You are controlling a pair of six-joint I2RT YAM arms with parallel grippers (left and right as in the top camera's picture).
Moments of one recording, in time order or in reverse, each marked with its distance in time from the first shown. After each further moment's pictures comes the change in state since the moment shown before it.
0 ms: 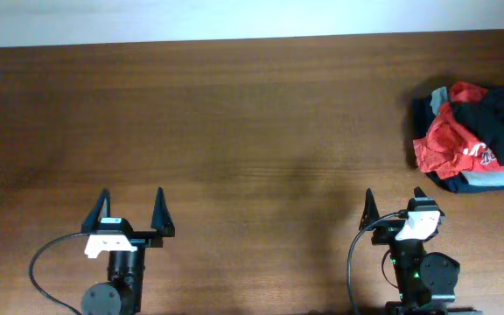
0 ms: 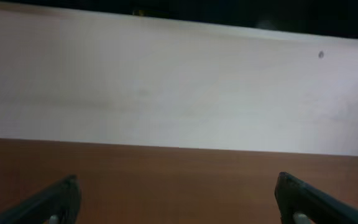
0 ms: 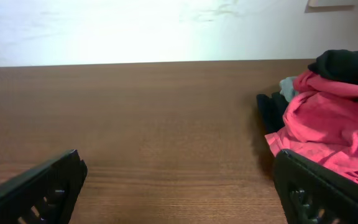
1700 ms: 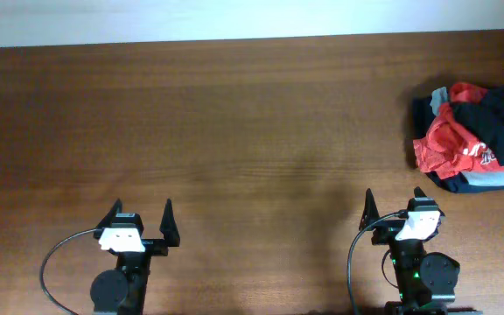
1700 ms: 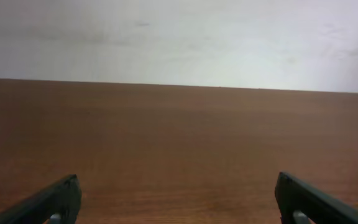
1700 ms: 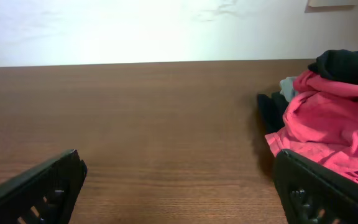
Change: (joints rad) left arm 0.014 -0.056 -0.027 -0.282 0.028 0.015; right arm 0.000 0.000 0.000 0.000 0.000 0.001
